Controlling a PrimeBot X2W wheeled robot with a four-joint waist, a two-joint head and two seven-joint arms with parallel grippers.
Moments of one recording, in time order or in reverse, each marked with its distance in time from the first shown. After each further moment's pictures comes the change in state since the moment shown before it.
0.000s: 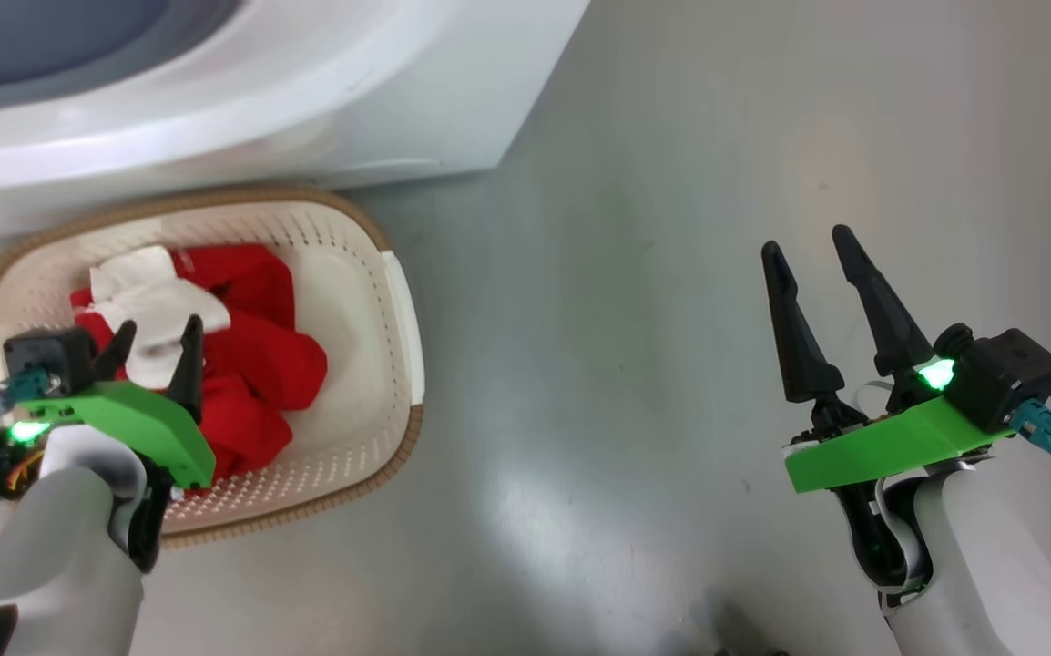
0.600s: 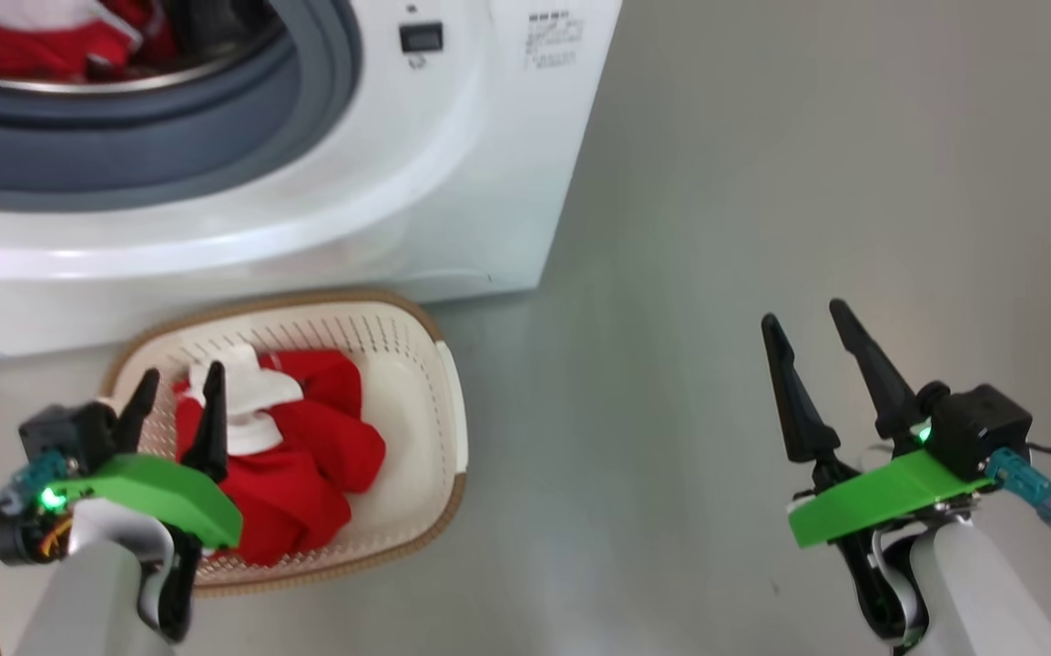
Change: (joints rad) left arm 0.251 -0.064 0.216 -0.290 0.114 0.000 0.000; right arm 0.082 -0.001 -0.015 0.068 -0.056 0.000 0.000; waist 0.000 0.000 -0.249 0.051
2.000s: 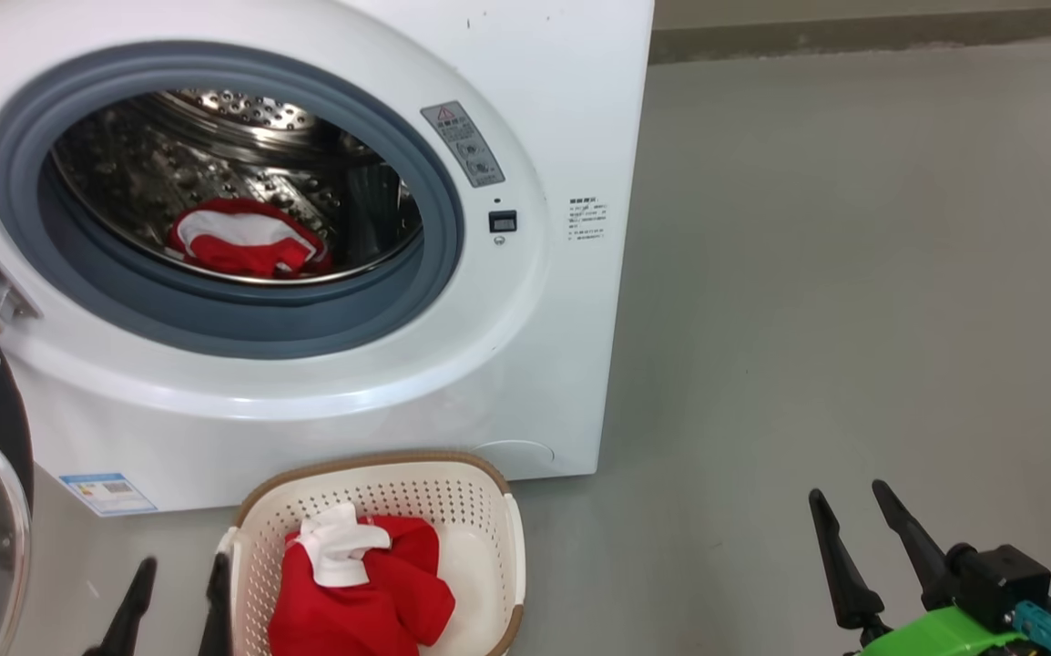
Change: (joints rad) left arm 0.610 -0.093 0.185 -0.622 0.198 0.000 0.000; right arm 0.278 -0.033 -0.044 0.013 0.003 0.000 0.000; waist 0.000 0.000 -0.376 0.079
